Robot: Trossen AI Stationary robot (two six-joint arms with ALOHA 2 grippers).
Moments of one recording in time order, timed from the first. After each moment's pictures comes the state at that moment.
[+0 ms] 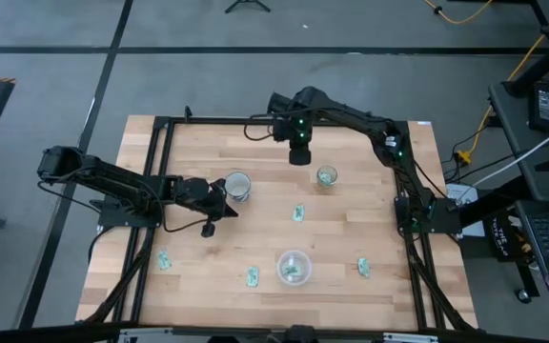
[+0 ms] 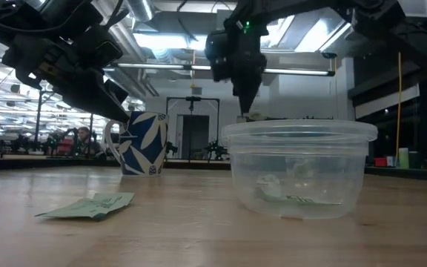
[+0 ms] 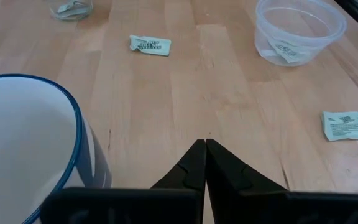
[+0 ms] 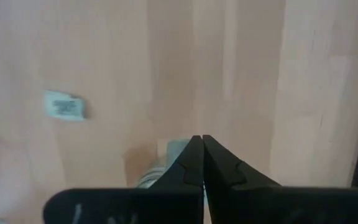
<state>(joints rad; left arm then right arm) -0.03 1.10 0.32 0.22 0.07 -0.01 -0.44 2.26 2.27 -1.51 -0.12 -0.40</state>
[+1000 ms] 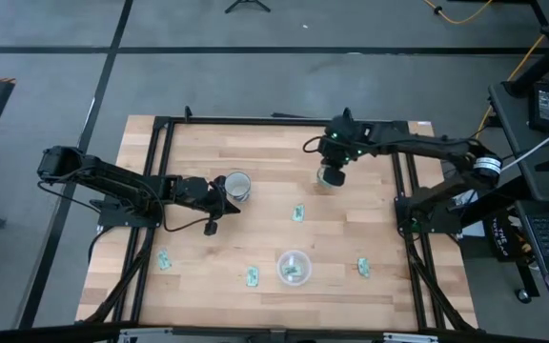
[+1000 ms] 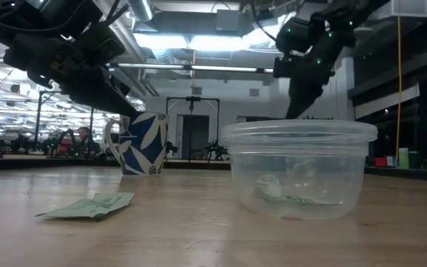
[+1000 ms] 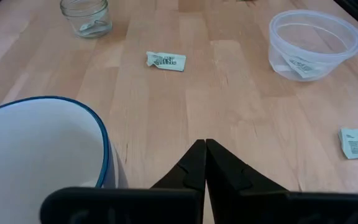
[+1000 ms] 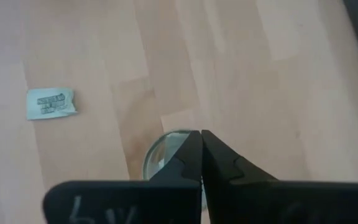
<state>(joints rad) -0.03 1.10 0.32 0.27 0.02 0.00 -0.47 1.44 1.01 -0.62 -0.11 -0.19</state>
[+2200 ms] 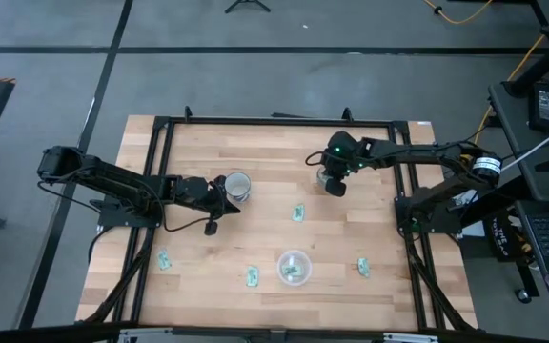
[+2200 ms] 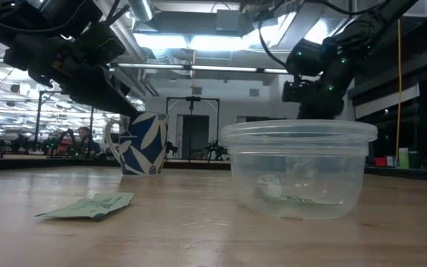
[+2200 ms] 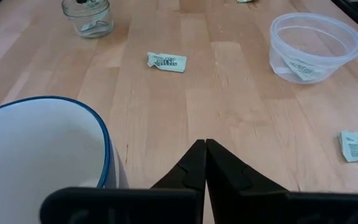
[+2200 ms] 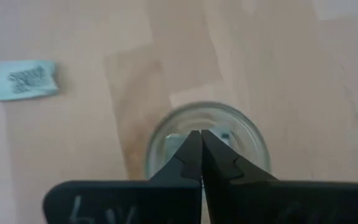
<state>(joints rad) -0.03 1.10 0.32 0.27 0.02 -0.02 -0.46 1.44 0.75 -0.34 -0.13 -0.17</state>
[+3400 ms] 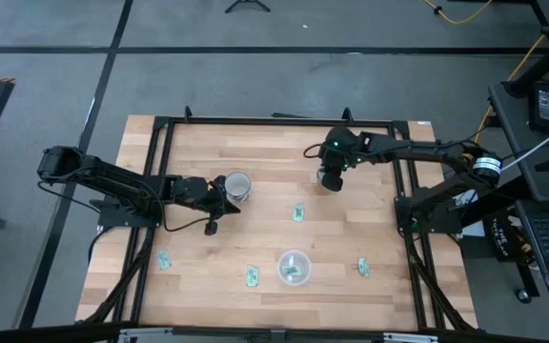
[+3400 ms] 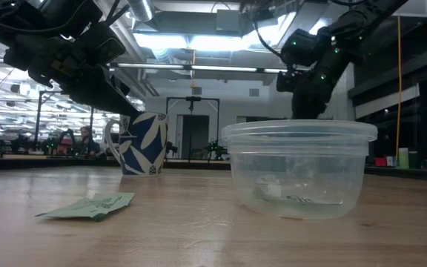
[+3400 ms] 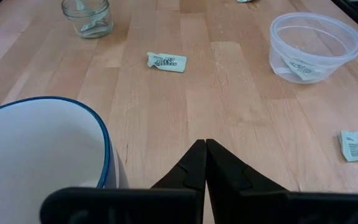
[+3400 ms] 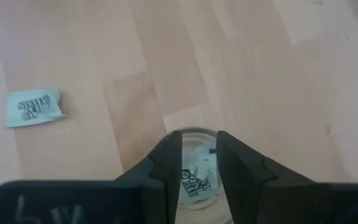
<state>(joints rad) -0.03 1.10 0.32 0.27 0.02 -0.01 -0.46 1.44 0.84 -0.41 -0.11 -0.13</state>
